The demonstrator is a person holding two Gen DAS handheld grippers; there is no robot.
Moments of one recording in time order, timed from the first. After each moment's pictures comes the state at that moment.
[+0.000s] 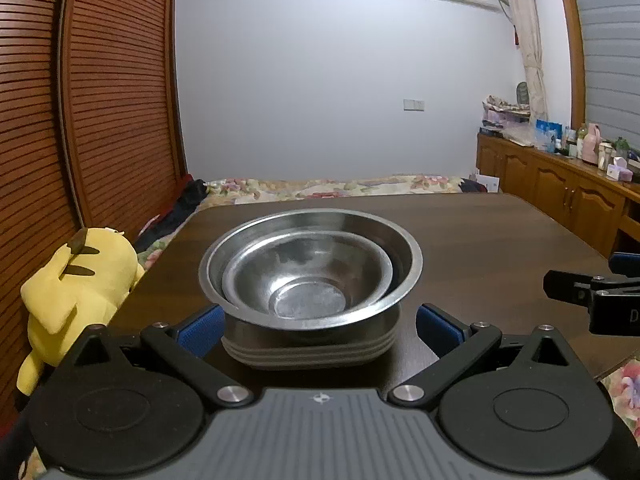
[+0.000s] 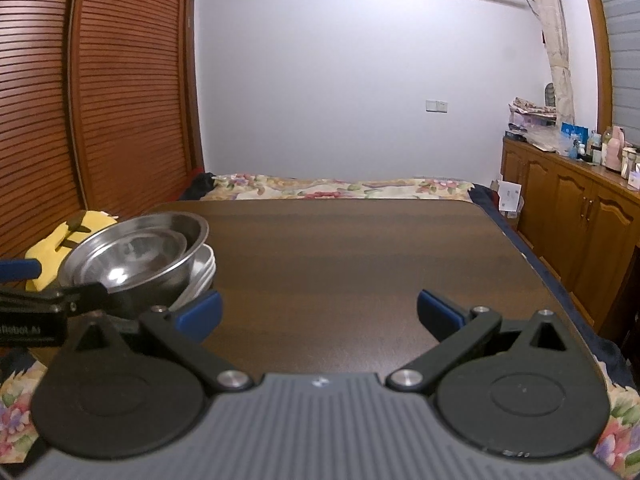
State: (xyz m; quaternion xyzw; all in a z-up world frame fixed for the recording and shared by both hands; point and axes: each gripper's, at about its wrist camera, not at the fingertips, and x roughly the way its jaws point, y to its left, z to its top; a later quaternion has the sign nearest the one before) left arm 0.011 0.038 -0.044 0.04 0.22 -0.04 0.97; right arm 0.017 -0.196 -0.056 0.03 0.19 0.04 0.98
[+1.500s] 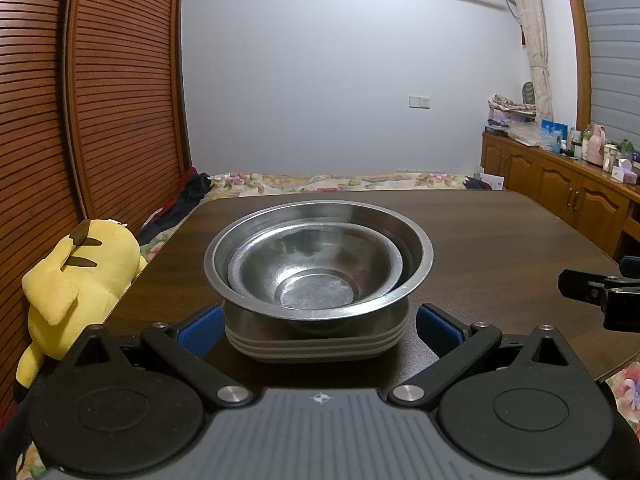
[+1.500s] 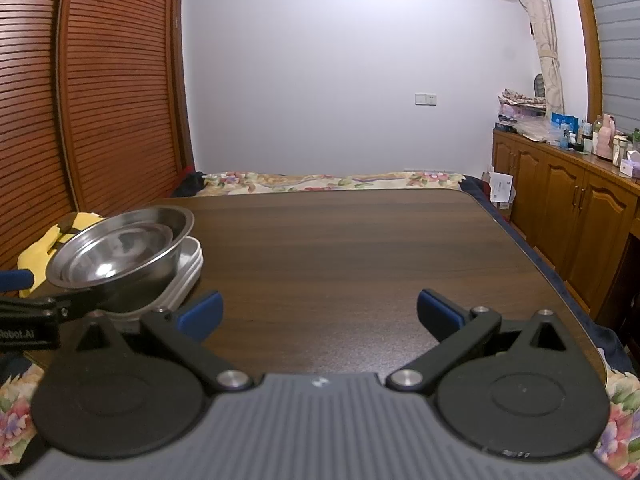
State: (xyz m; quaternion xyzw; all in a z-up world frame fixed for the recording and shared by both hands) left arm 0.010 0.041 -0.048 0.03 0.22 -0.04 0.97; right arm 0.017 -0.200 -0.062 0.03 0.20 0.03 0.98
